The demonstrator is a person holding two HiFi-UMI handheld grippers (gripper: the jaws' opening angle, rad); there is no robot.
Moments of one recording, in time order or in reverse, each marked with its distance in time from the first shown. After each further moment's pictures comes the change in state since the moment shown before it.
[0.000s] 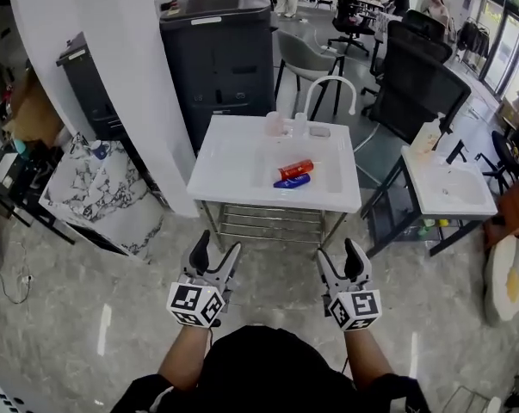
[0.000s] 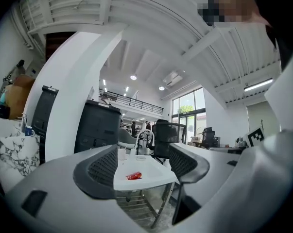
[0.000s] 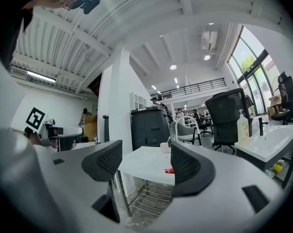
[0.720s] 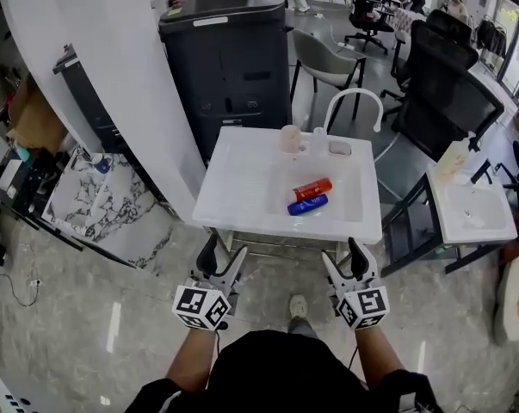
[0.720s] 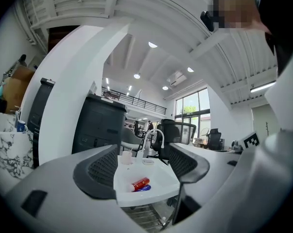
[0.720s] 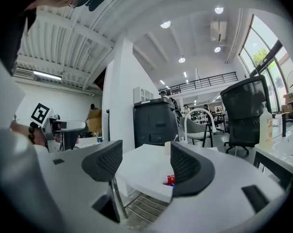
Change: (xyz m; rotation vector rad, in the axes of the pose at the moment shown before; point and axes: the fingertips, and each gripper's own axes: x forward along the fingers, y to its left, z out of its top) left arm 0.104 0.068 -0.008 -0.031 0.011 0.022; right arm 0.136 -0.032 -0.017 -0.023 0.061 0.111
